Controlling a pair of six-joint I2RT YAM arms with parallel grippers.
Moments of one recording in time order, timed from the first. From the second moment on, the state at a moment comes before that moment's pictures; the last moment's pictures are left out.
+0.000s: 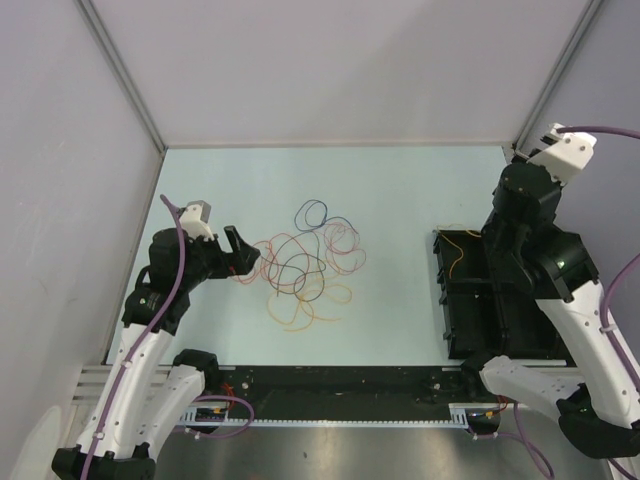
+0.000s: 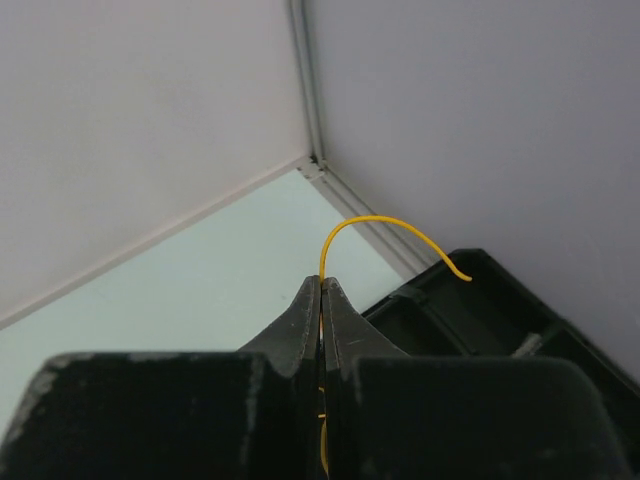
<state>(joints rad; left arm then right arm) -0.17 0.68 0.77 -0.57 0.21 -0.35 0.55 1.00 1.47 -0.58 1.12 0.23</state>
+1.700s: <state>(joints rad) -0.17 0.67 0.77 -0.57 0.21 -0.35 0.25 1.37 1.13 -0.49 0.47 0.49</state>
